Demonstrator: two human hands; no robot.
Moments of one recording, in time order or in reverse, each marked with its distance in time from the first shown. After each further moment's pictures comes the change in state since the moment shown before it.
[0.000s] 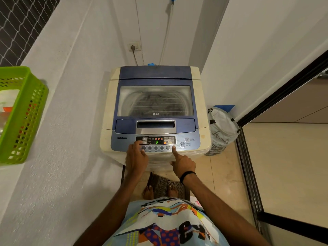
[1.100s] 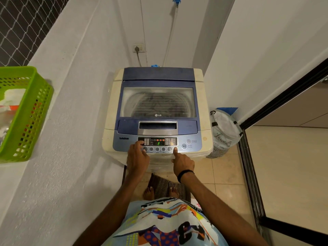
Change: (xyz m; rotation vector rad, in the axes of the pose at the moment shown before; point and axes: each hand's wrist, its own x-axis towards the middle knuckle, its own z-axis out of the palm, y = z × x) left_hand 0.002 0.002 -0.001 -0.006 0.016 -0.012; right_hand 0.010 -0.009 0.000 -0.041 0.007 0.021
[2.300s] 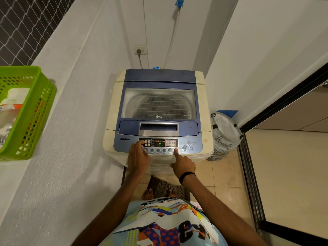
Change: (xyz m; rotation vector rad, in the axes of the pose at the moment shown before) left_hand 0.004 0.002 -0.001 -0.036 -0.002 -0.003; right_hand -0.005 -0.001 -0.007 0.005 -0.015 -0.011
